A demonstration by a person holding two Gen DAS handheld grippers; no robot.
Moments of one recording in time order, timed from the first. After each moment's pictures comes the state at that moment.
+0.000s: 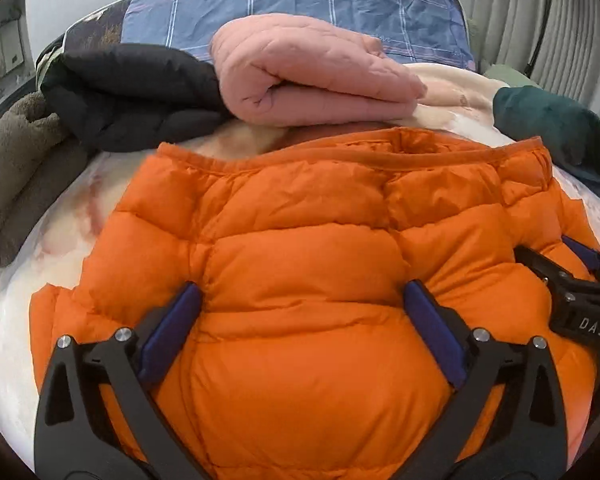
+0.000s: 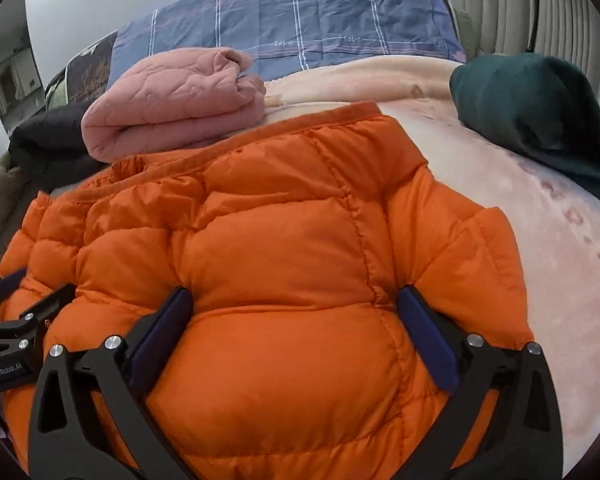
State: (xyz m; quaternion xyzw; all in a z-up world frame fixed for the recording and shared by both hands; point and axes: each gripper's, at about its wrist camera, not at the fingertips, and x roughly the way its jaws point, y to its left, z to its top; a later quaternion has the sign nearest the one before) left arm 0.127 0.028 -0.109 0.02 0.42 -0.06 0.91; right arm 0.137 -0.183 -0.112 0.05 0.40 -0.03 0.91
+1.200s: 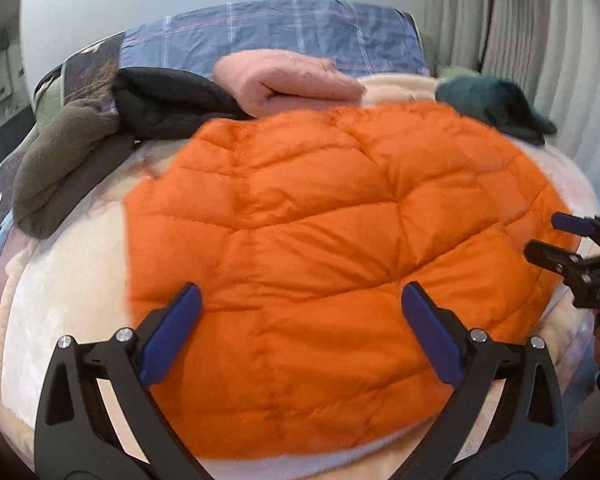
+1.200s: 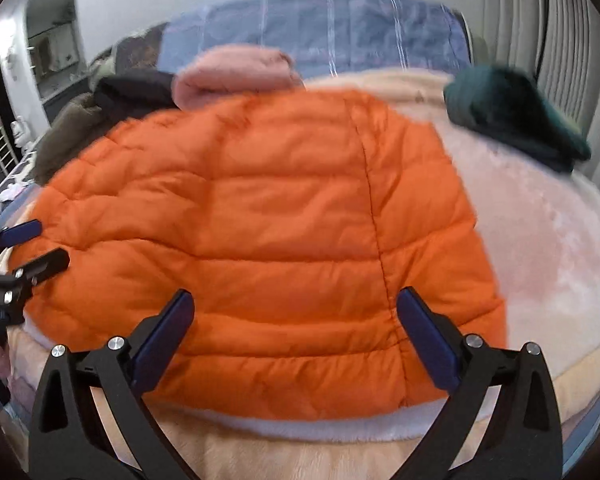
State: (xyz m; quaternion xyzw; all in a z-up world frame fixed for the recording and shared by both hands) left arm -0.037 0.081 -0.078 0.03 0.36 -0.11 0.93; right arm -0.028 -0.165 -0.078 -0.01 0.36 0.04 0.93
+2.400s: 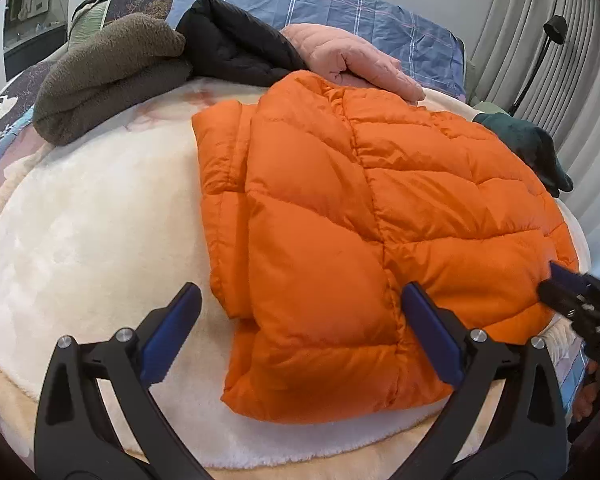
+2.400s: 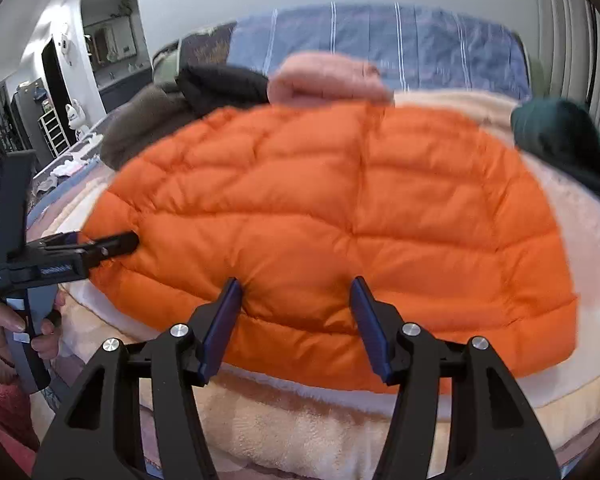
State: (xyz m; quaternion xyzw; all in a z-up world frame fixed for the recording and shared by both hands) left arm -0.035 0.145 -0.115 -0.08 0.40 -0.09 0.91; right arm -0.032 -0.099 -0.092 0.01 0.39 0.13 0.91
